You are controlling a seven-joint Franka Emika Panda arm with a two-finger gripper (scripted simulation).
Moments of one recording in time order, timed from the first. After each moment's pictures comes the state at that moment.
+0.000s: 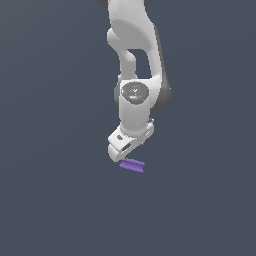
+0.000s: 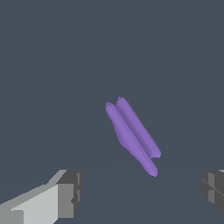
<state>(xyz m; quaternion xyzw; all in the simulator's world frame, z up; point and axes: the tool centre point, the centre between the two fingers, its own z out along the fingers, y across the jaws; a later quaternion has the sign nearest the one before) 0.039 0.019 0.127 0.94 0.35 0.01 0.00</state>
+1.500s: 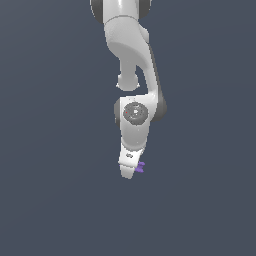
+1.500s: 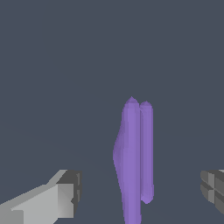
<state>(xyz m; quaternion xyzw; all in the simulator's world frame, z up) 0.054 0.021 0.075 0.80 0.61 0.00 0.00</state>
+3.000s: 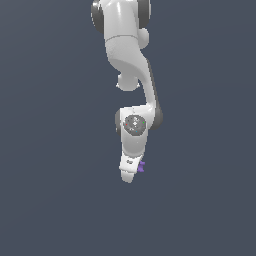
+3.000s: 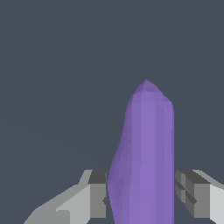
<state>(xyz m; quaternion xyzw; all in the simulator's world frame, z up) 0.054 0.021 0.026 0.79 0.61 0.00 0.00</state>
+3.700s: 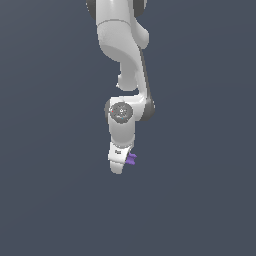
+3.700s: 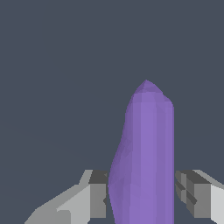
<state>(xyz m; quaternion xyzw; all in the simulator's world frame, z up) 0.031 -0.020 0.056 0.79 0.61 0.00 0.00</state>
